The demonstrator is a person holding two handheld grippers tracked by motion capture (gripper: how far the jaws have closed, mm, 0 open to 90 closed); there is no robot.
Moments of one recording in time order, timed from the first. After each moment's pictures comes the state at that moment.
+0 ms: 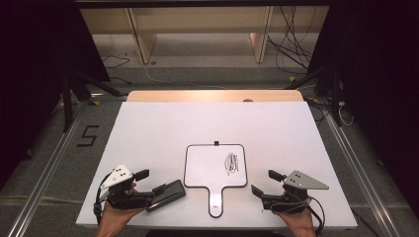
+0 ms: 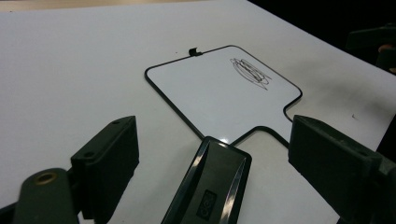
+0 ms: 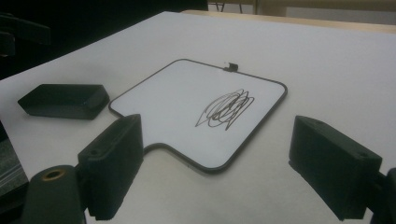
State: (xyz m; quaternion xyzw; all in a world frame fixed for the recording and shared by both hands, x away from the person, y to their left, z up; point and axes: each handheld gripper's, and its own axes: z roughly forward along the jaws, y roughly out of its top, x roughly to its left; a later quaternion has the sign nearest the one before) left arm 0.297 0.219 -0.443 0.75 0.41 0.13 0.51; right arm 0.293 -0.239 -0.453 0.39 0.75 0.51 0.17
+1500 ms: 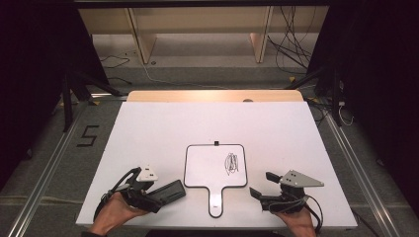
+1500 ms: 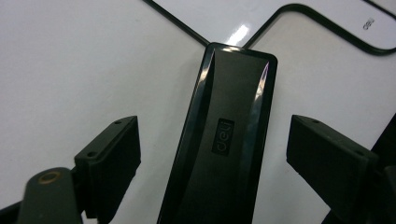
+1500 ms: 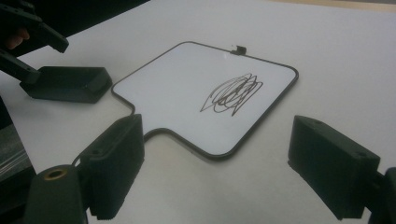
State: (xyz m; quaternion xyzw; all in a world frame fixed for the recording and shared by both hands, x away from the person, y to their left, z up) left arm 0.317 0.188 -0.449 0.89 0.34 0.11 0.29; right arm 0.297 -0.237 -0.457 0.38 0.77 0.49 0.15
